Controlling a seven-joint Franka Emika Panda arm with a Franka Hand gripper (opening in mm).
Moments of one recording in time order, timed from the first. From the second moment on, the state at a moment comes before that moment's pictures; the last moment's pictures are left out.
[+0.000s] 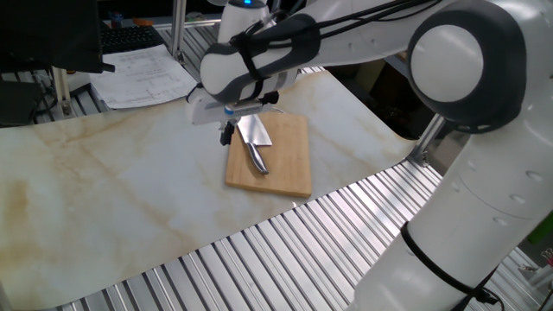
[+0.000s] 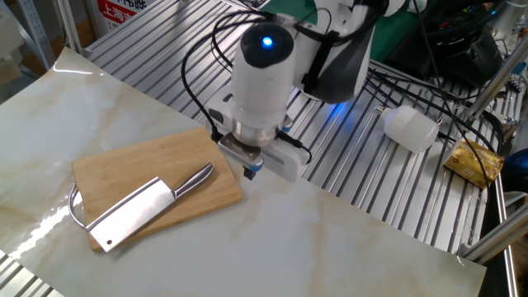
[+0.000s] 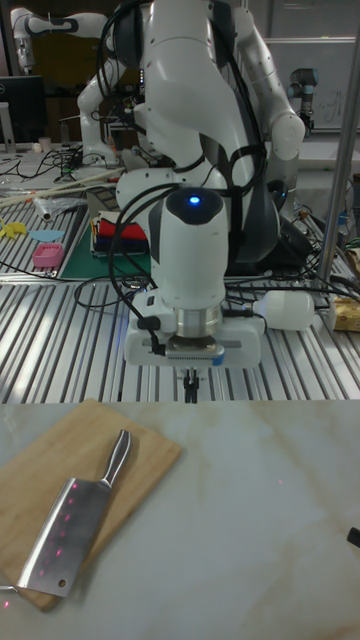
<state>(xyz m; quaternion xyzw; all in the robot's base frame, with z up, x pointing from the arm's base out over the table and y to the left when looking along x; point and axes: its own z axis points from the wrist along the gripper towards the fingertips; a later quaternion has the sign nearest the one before) 0.505 0.033 0.201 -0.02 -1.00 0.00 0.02</state>
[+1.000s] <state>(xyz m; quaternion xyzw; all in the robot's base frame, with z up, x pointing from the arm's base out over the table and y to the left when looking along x) 0.501 0.042 0.203 -0.04 -1.00 0.02 0.04</state>
